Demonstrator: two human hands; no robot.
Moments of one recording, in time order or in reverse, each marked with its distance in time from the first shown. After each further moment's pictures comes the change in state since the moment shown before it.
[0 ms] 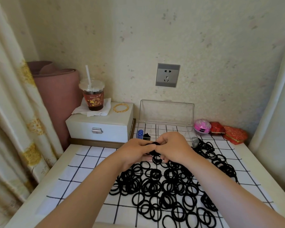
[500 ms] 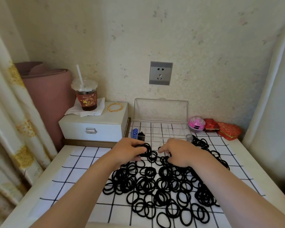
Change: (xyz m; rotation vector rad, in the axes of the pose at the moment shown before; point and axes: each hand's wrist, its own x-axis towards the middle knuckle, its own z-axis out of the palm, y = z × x) left_hand 0.005 -0.007 -0.006 0.241 0.139 0.024; right_hand 0.006 0.042 -0.028 -0.778 -0.272 -0.138
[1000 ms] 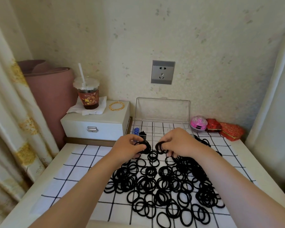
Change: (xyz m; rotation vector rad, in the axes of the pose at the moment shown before) left_hand -0.001 -0.001 0.003 0.019 0.165 0.056; right_hand 0.009 -0.003 -0.013 0.685 0.147 0.058
